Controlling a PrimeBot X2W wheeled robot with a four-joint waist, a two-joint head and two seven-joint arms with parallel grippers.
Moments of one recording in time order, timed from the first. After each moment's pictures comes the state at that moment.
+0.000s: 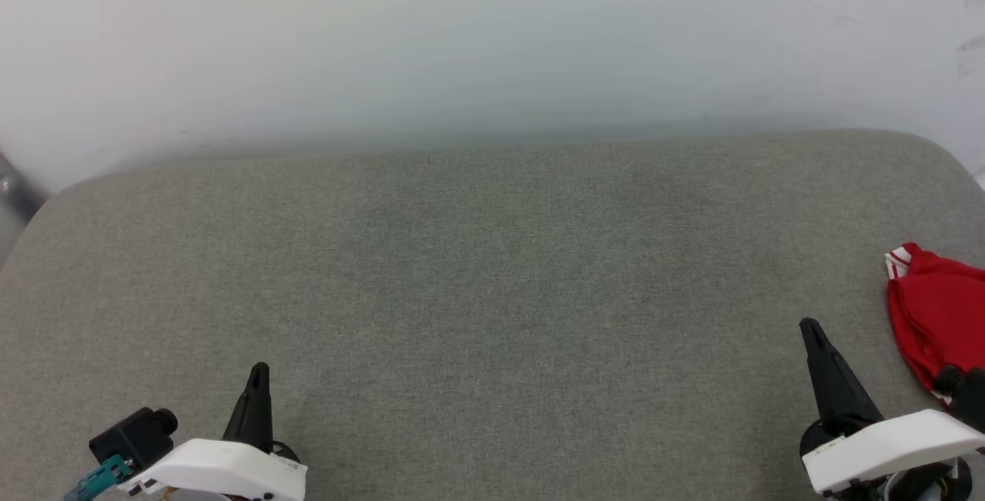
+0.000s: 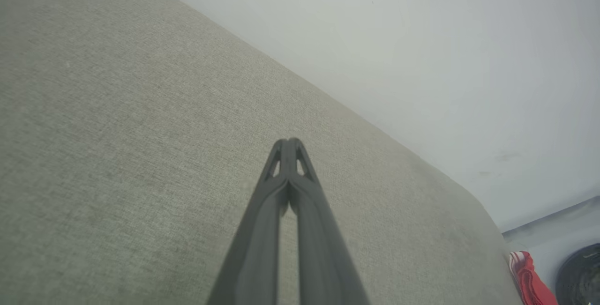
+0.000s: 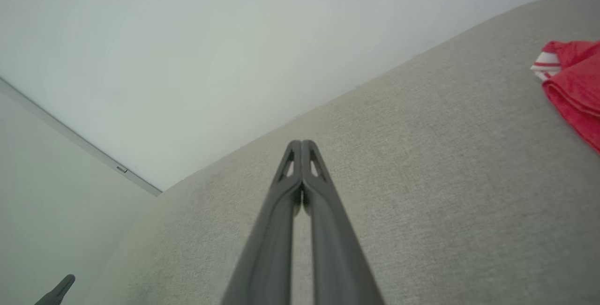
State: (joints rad) left arm 0.01 0.19 -0.09 0.19 -0.83 0.02 -0.12; right arm 0.04 -0.06 -0.06 0.02 0.65 0.13 0.06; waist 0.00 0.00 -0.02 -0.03
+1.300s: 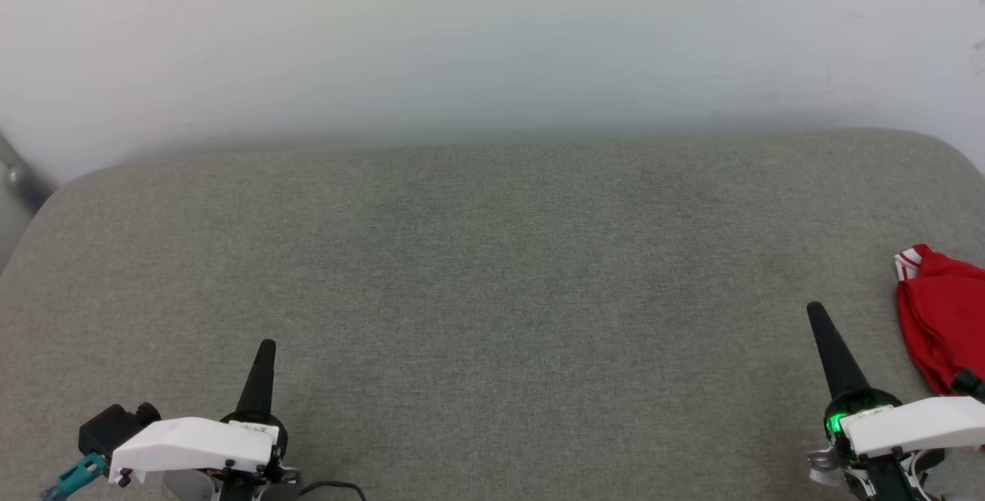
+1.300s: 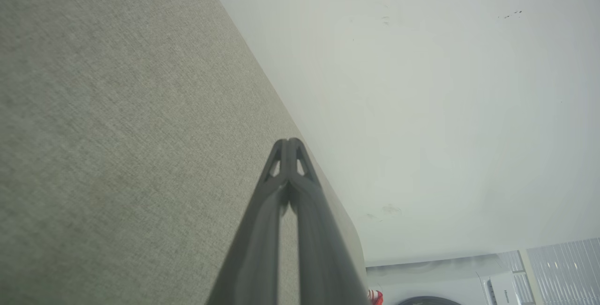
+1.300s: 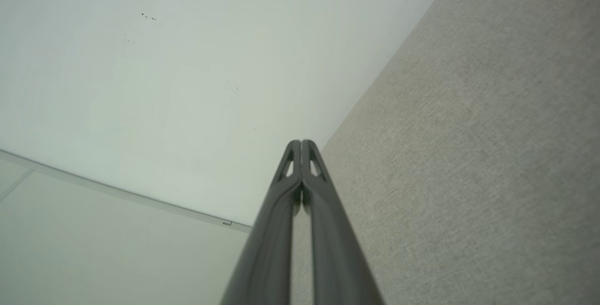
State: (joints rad) left arm -0.05 0.12 0.02 0.22 -1.24 -0.06 0.00; right arm -0.03 -0.06 -0.08 0.14 1.17 0.13 0.08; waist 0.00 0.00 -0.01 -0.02
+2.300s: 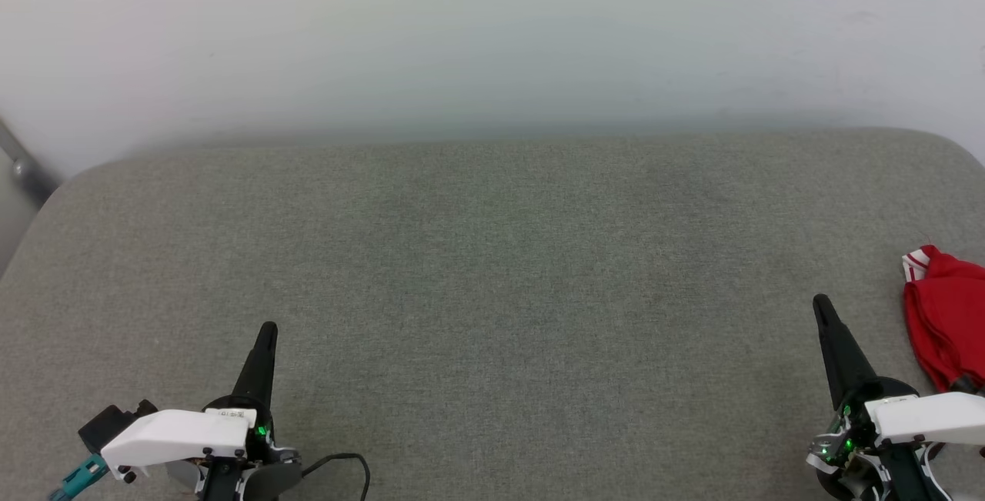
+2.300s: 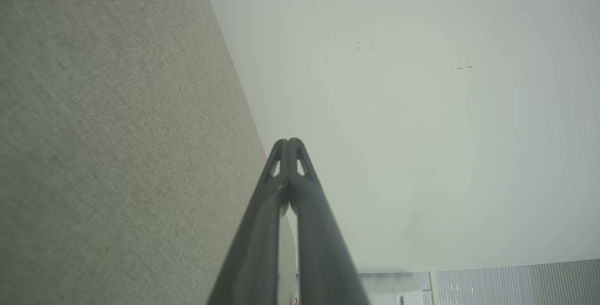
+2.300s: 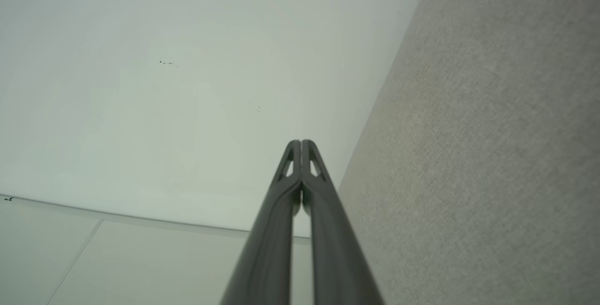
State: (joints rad) left arm -0.08 0.08 0.08 0.23 -1.46 -0.10 0.07; right arm -0.08 -0.06 -0.09 0.20 1.44 0.13 0.10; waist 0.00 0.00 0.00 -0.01
